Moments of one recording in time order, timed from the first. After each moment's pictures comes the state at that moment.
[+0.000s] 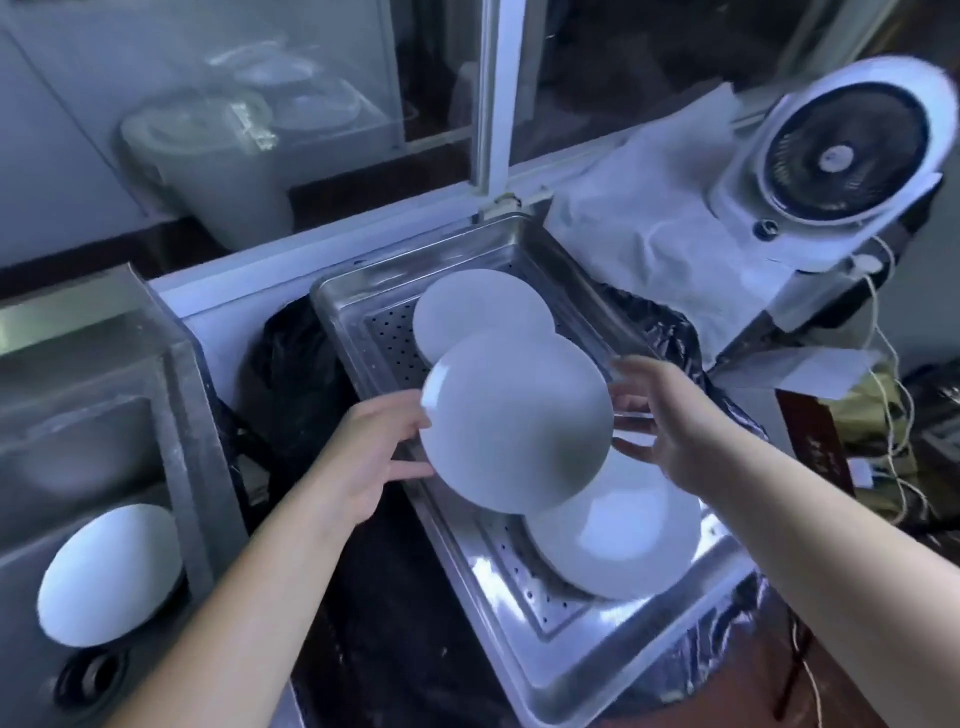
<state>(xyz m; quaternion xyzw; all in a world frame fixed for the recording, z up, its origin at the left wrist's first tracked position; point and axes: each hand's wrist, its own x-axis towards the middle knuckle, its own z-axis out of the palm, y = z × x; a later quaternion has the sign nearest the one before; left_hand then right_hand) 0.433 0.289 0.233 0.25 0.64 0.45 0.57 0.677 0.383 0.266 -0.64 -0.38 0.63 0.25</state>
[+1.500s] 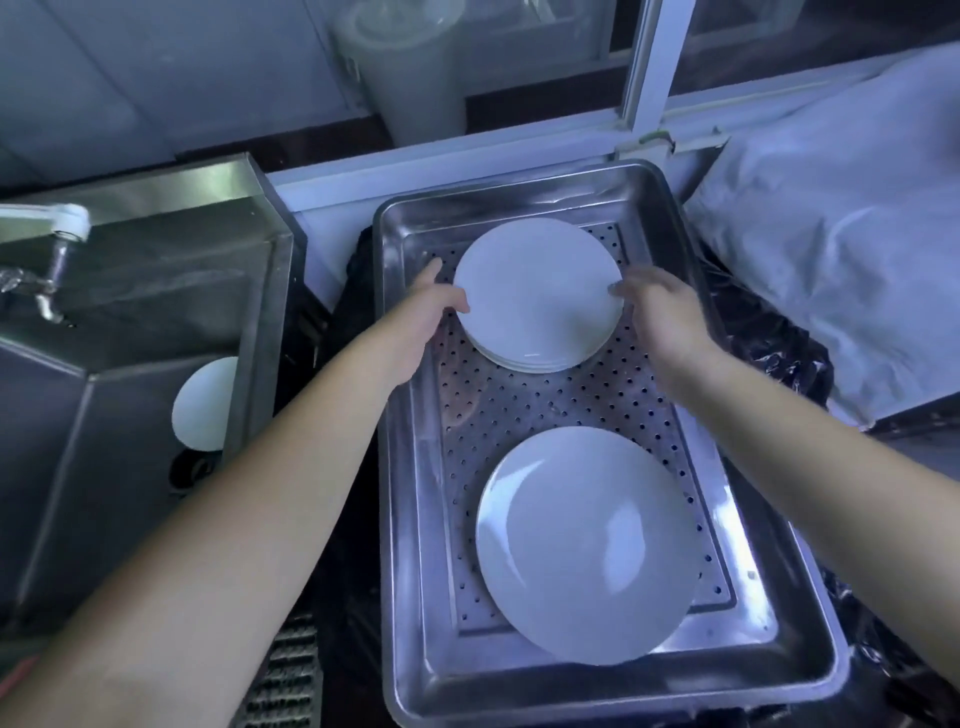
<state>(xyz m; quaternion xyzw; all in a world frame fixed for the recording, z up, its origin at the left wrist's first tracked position) 0.465 0.402 0.215 0.15 0.75 0.47 0.44 0.647 0.545 0.197 -0.51 -0.55 0.63 0.21</state>
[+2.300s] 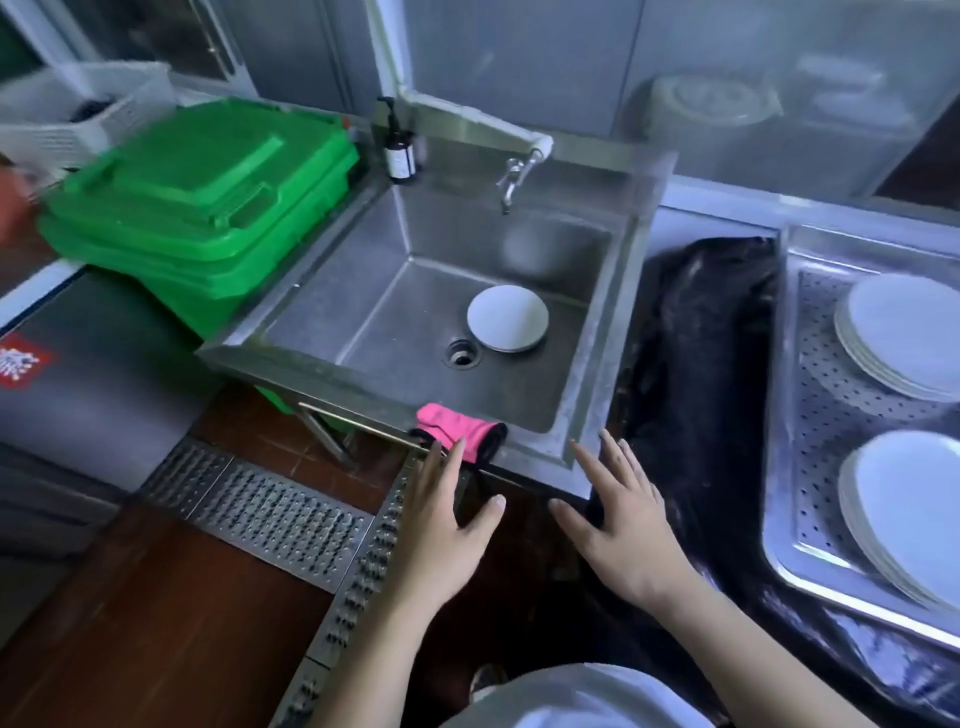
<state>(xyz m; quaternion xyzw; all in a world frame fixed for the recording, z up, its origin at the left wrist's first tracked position) 0.538 -0.185 0.170 0.11 0.88 0.43 0.15 0.612 0.015 0.194 -0.15 -0.92 0.35 -0.04</state>
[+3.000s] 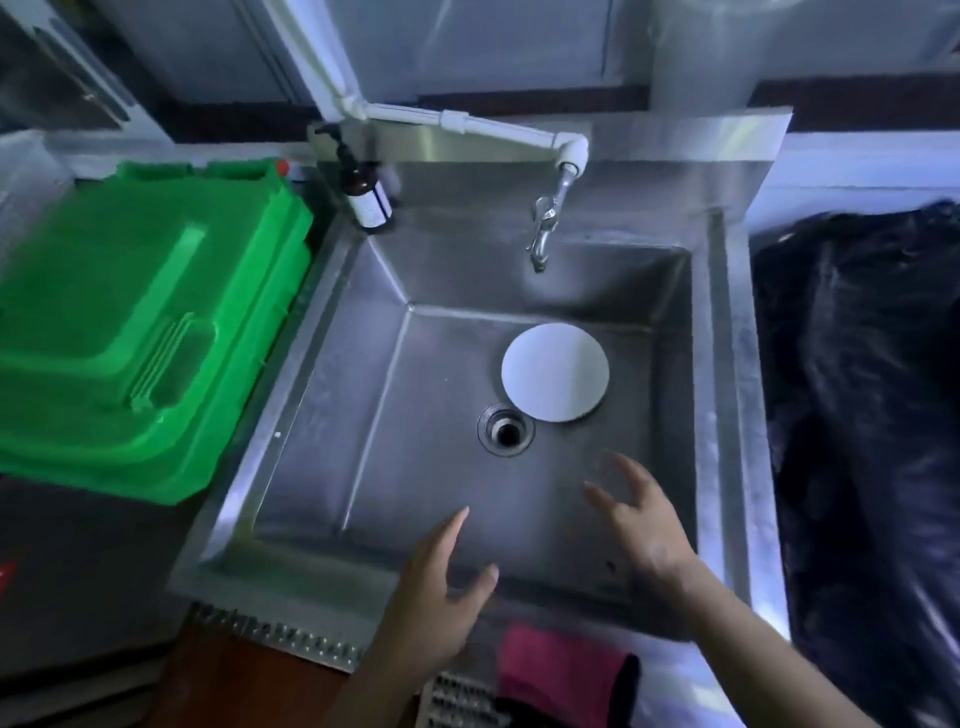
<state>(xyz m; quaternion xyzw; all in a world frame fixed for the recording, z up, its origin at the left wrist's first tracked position) 0.249 -0.189 0.126 0.11 0.88 0.32 0.33 0.310 0.048 0.086 -0.40 -0.70 0.59 -0.06</state>
